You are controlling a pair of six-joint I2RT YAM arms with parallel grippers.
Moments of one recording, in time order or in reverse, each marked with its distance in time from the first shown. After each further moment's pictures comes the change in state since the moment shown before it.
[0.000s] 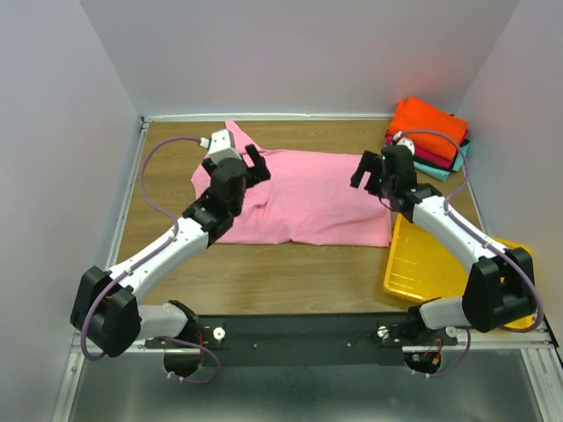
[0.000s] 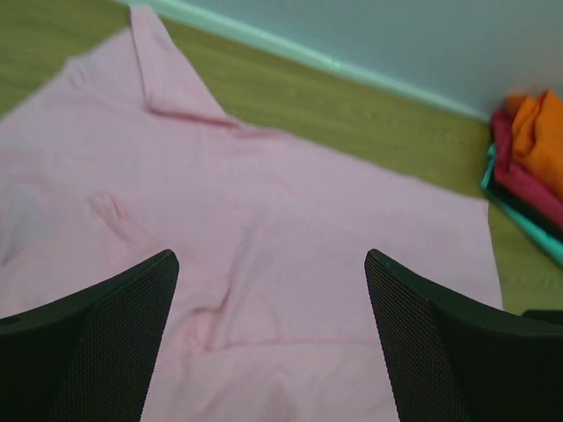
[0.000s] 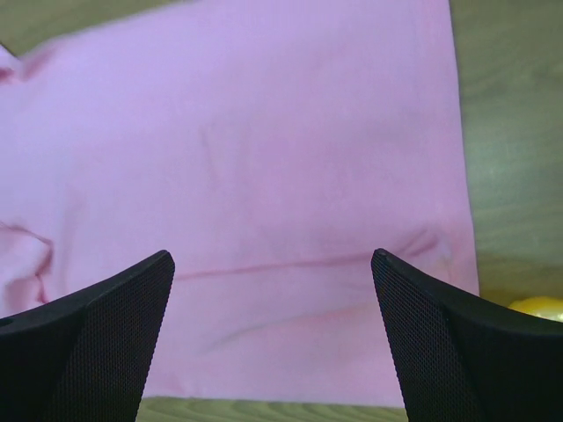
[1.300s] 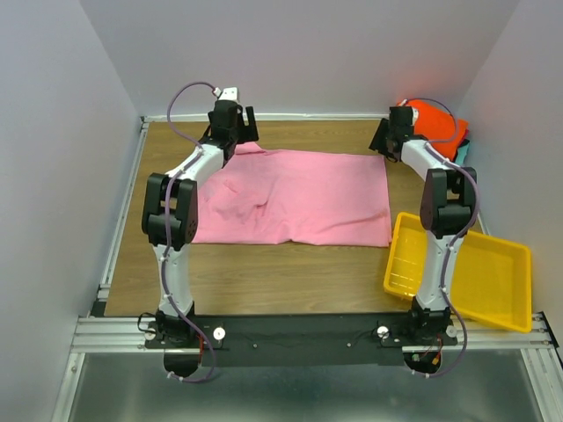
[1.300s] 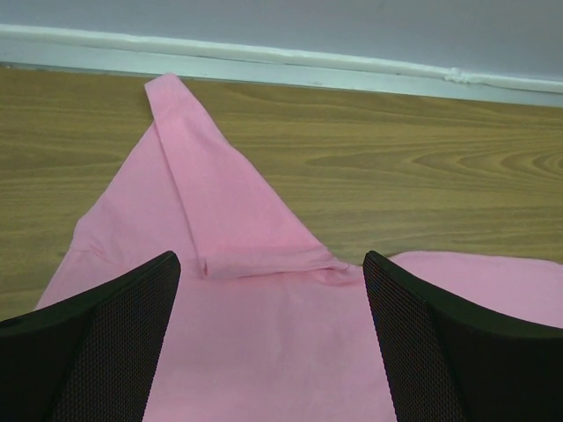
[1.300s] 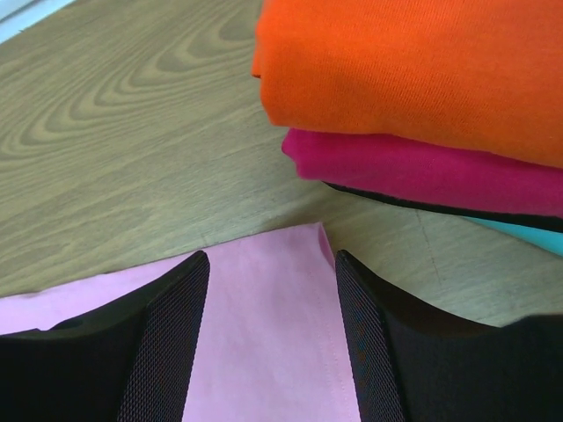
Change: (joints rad) left arm 0.418 0.818 0.741 -0.053 0.439 0.303; right arm -0.254 0.799 0.767 0.002 -0.014 -0.134
